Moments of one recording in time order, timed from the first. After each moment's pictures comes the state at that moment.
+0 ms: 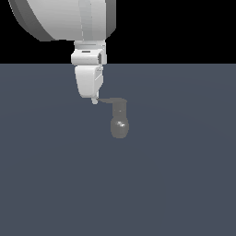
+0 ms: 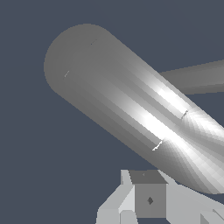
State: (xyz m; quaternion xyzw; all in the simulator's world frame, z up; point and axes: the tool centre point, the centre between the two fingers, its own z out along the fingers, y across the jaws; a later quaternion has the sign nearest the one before) arm -0.009 0.078 0.174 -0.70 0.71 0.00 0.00
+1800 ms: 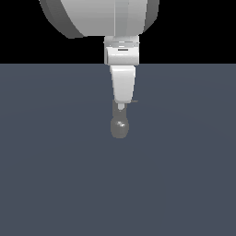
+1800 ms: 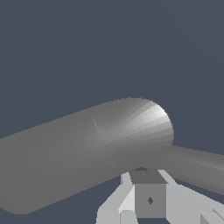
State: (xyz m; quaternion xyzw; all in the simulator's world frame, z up) arm -0.058 -0.009 0.174 -0.72 0.70 0.00 0.00
